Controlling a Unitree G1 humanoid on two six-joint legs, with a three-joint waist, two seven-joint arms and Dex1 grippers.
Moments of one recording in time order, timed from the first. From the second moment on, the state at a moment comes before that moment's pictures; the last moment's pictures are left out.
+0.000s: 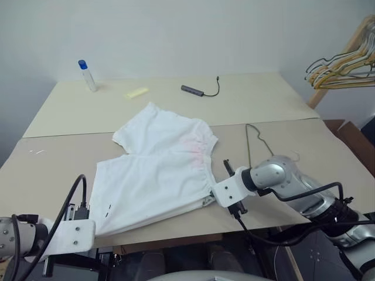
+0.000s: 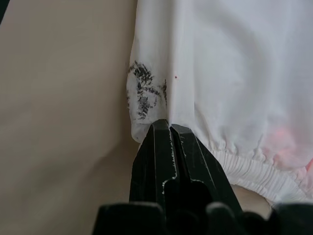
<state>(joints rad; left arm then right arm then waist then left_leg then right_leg) 0.72 1.05 0.54 -0.71 0.06 0.22 -1.32 -0.50 -0.83 0.61 -0.24 -0.20 0.07 1.15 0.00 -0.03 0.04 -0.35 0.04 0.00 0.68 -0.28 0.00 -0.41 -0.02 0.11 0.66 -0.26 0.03</state>
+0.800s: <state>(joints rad) 0.14 0.91 0.41 -0.47 -0.37 0.23 -1.22 -0.50 -0.52 0.15 -0.23 0.01 0.95 0.74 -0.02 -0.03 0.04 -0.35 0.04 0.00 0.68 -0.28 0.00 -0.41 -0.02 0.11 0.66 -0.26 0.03</state>
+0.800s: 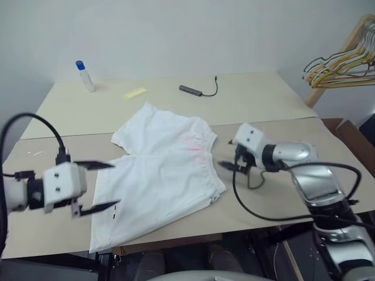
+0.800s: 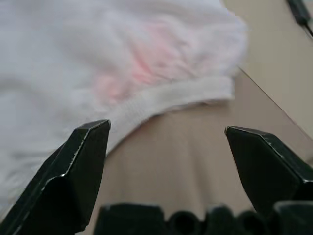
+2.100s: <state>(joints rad) -0.04 0.84 0.16 -0.45 -0.45 0.26 -1.16 -0.50 -0.24 -0.02 0.01 0.06 1.20 0.26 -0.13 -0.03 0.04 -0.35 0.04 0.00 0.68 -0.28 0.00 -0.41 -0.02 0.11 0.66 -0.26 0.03</state>
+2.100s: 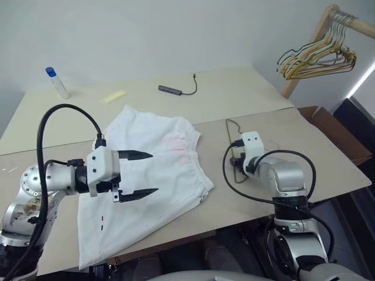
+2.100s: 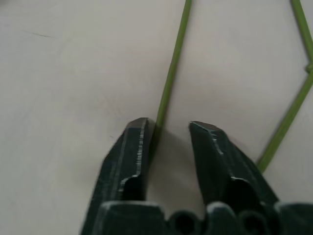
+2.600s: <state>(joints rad) -0.13 0.70 0.14 -0.37 -0.45 0.43 -0.92 -0.46 -0.31 0.09 -0.05 0.05 1.07 0.29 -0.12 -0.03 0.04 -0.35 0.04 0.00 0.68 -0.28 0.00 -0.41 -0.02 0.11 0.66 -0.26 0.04</state>
